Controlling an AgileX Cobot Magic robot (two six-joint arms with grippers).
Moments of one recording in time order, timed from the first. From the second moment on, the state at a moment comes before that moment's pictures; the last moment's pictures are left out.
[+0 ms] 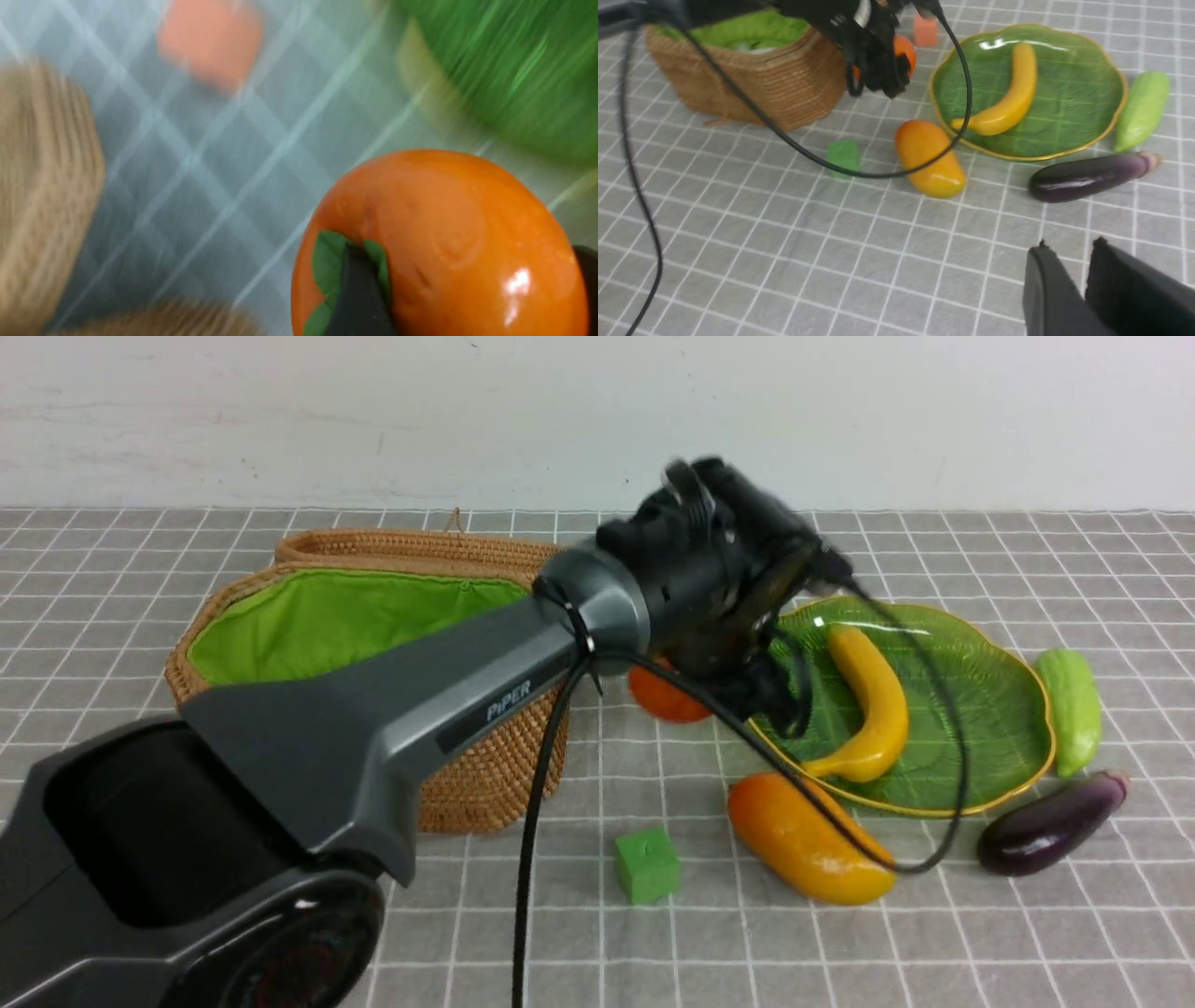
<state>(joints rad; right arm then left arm) 0.36 0.41 -1.04 0.04 1.20 0.10 -0.76 2.30 -2.24 0.27 0.93 -0.01</state>
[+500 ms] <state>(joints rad) 0.36 0.41 -1.04 0.06 1.21 0.10 -0.76 2.50 -2.31 0.04 0.54 0.16</state>
